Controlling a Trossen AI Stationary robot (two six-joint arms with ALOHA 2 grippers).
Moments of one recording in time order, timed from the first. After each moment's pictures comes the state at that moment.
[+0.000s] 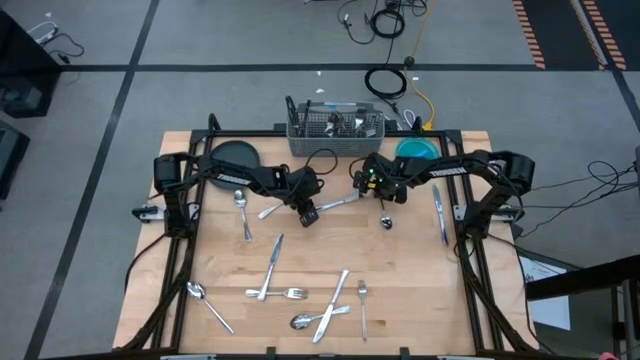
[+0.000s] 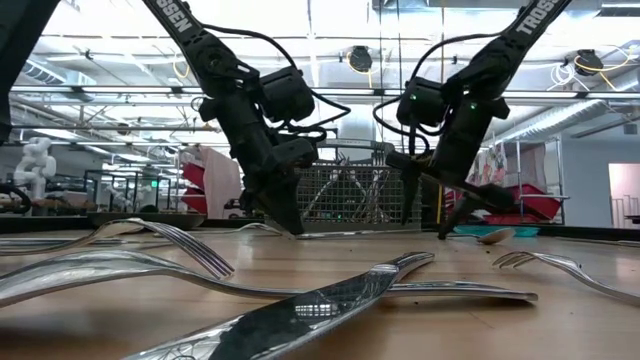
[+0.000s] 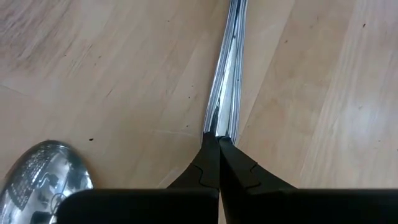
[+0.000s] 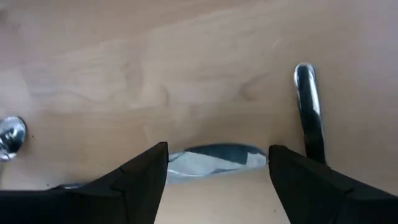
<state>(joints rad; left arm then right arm) 0.24 1.89 1.02 -0.23 0.18 -0.28 -0.43 1.65 0.80 -0.29 -0.03 1.35</state>
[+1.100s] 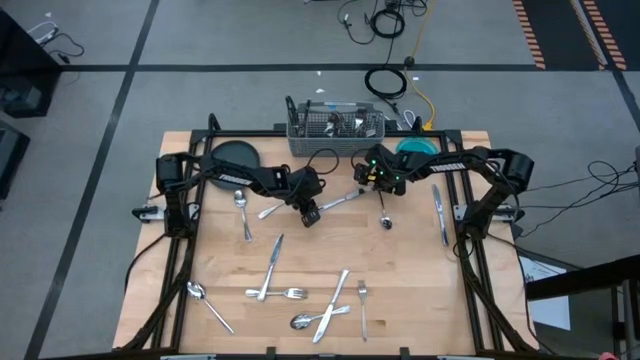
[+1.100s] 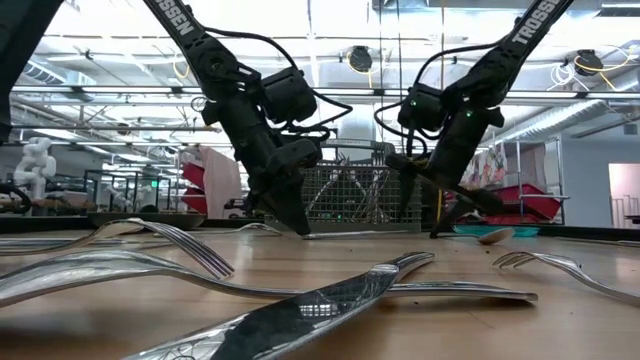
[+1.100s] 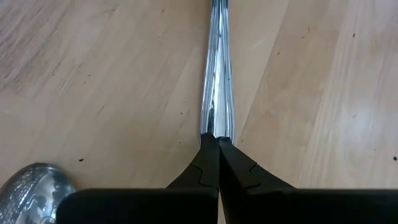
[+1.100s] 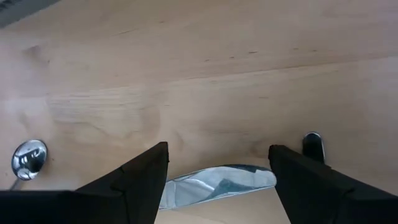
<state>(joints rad) 0.24 1.92 1.02 -0.18 0.19 -0.26 -0.49 1.66 0.79 -0.19 -0.07 1.27</state>
